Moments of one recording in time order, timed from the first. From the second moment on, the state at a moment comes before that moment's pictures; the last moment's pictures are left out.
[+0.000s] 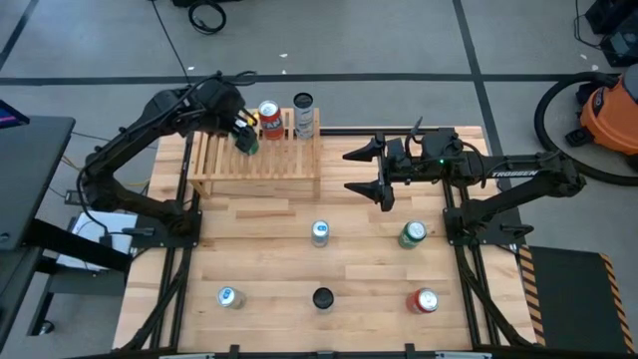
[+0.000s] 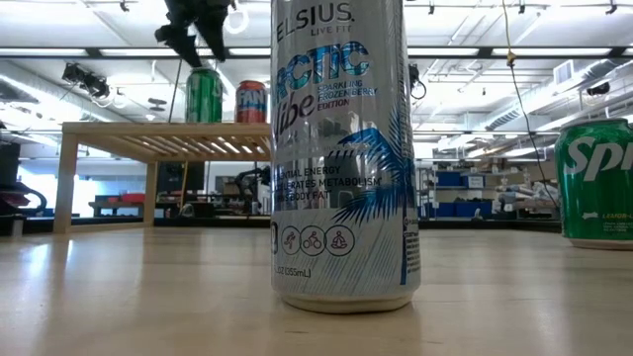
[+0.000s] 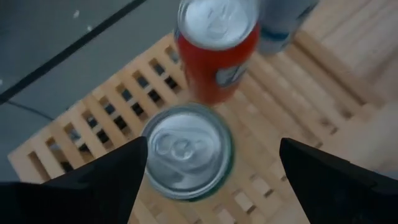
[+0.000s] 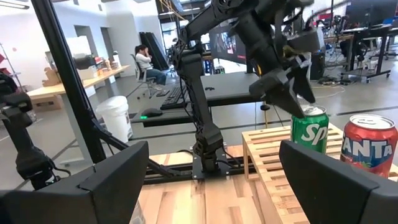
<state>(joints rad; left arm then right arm) 0.59 1.34 1.63 -1.23 -0.20 -0.21 -0.03 1.13 1.05 0.10 -0.05 0.13</state>
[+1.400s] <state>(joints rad) 0.68 1.43 1.71 -1.35 -0.14 -0.25 -0.03 1.13 1.05 0.03 -0.05 0.13</state>
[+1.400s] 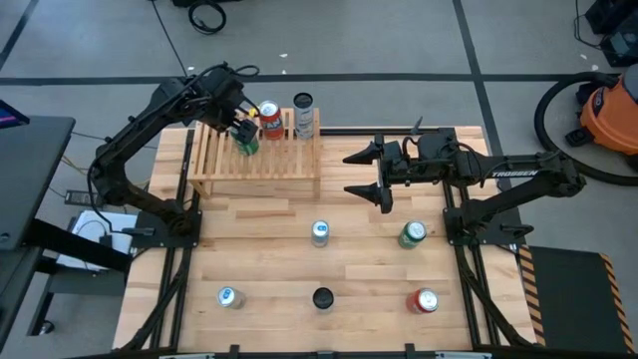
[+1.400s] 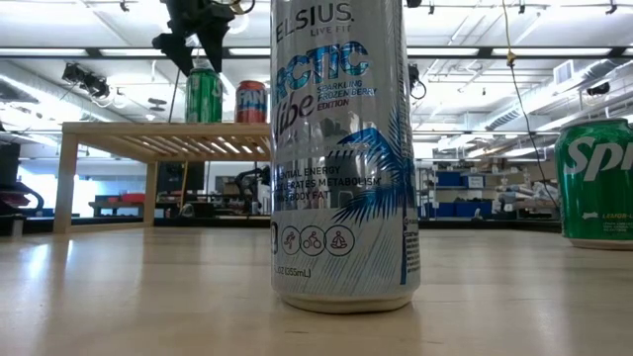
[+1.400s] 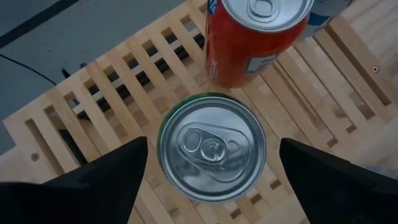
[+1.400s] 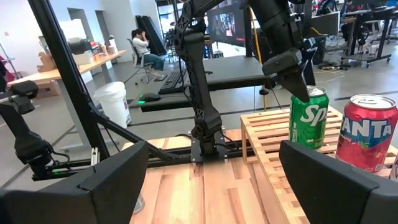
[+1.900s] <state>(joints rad) 0.69 1.54 1.71 -1.37 -0.14 -0.22 -0.03 1.13 1.05 0.03 -0.05 0.13</state>
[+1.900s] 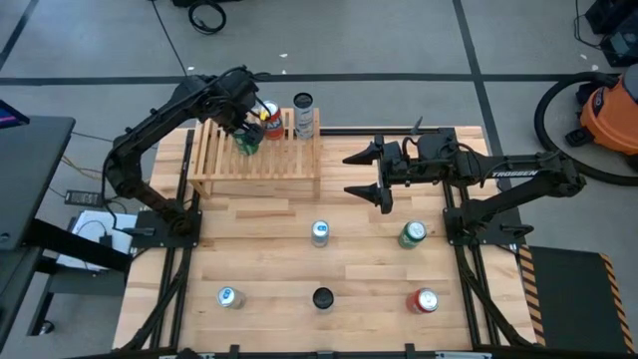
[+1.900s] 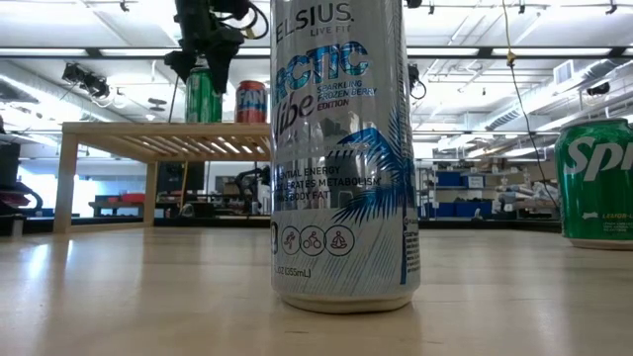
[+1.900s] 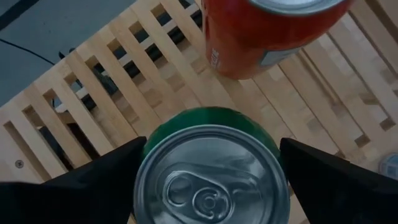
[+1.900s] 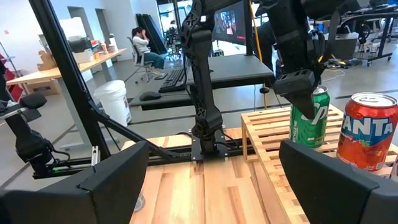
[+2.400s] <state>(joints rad) 0.70 1.54 1.71 -1.42 -0.14 -0.16 -0.03 1.13 1.05 0.02 -0.05 0.13</state>
